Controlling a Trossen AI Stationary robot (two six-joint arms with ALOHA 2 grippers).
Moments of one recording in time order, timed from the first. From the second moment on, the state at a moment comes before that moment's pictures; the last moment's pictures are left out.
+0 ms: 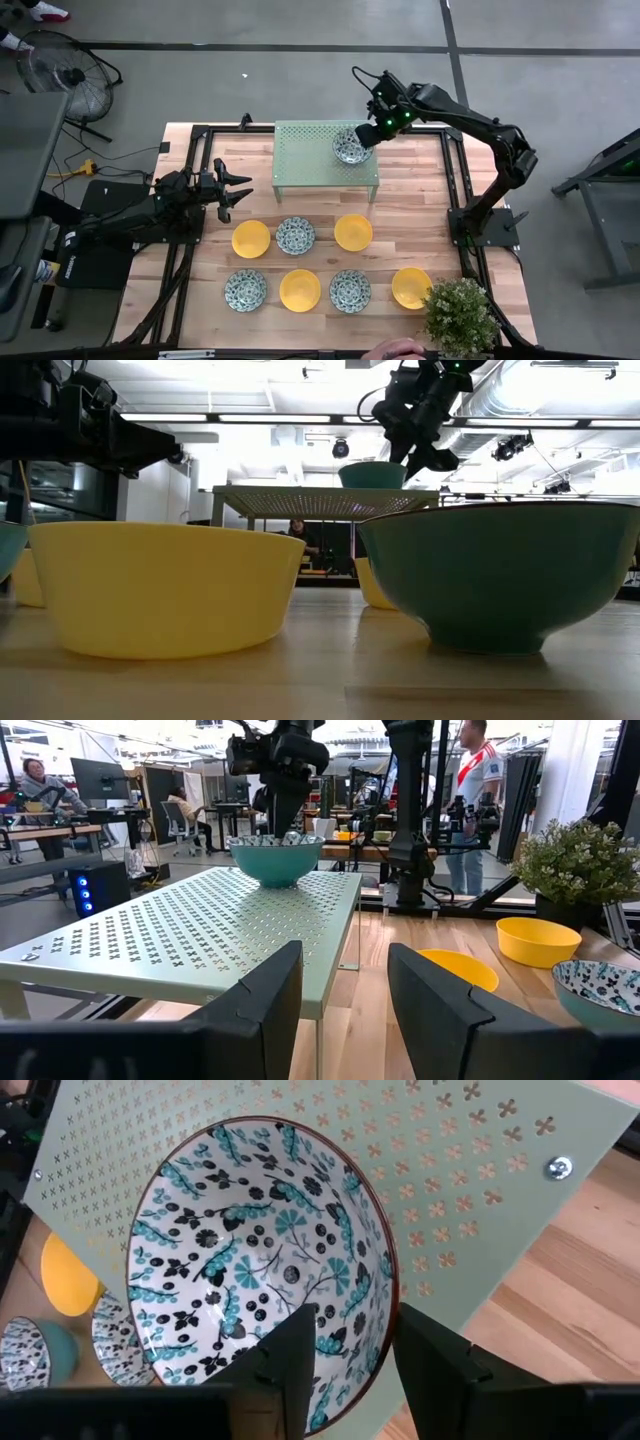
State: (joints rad) left arm 0.35 0.06 0.01 0.15 0.14 0.00; right arm -0.67 1.64 1.56 -1.00 -0.30 0.43
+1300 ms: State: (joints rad) left arm 0.35 0.06 0.01 0.15 0.14 0.00; right arm -0.28 1.36 1.56 -1.56 -0.16 0.06
